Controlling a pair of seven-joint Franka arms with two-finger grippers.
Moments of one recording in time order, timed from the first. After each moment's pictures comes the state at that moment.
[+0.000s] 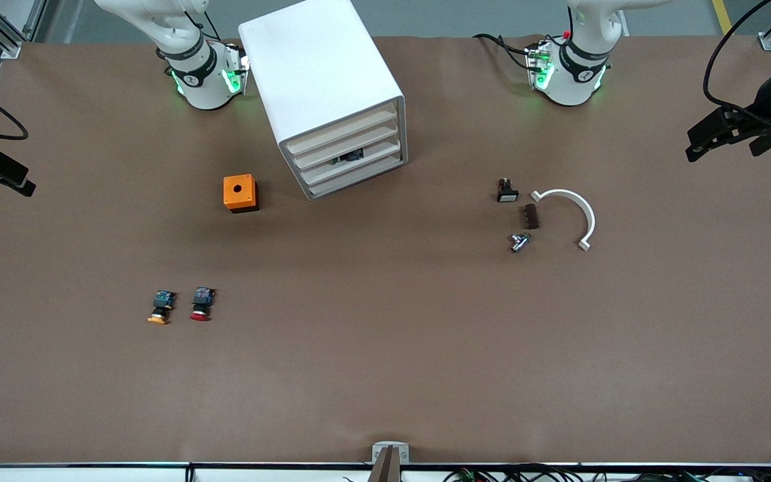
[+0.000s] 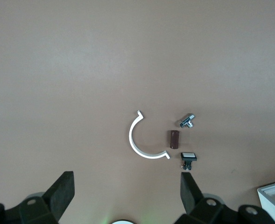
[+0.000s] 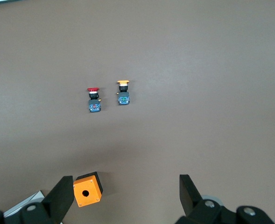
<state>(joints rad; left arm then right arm) 0.06 -0.05 -0.15 -1.54 0.02 1.47 -0.15 -0.04 -0.01 -0.04 -1.56 -0.01 1.59 0.07</state>
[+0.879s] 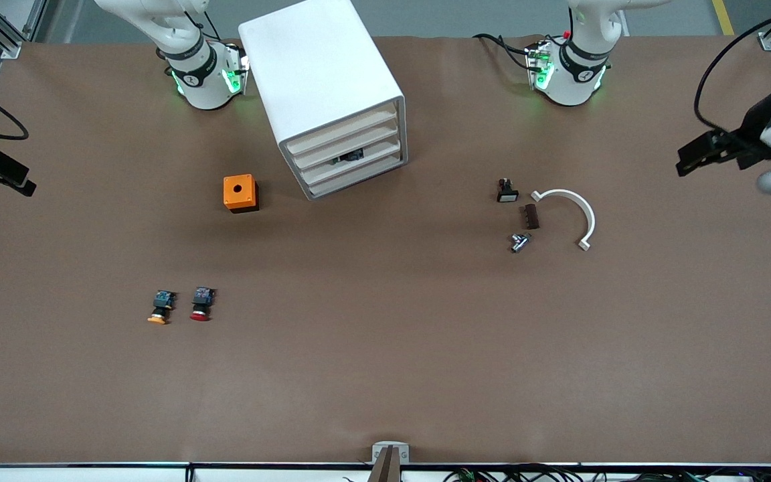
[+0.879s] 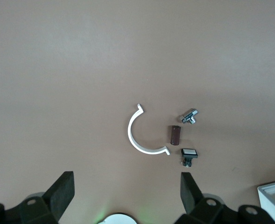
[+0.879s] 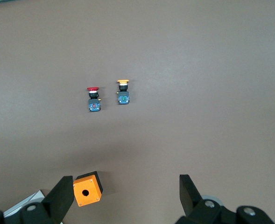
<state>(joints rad) 0.06 0.06 -0.15 -1.52 0.01 1.46 -0.21 -0.04 -0.01 -0.04 -1.56 -0.01 1.59 0.07</state>
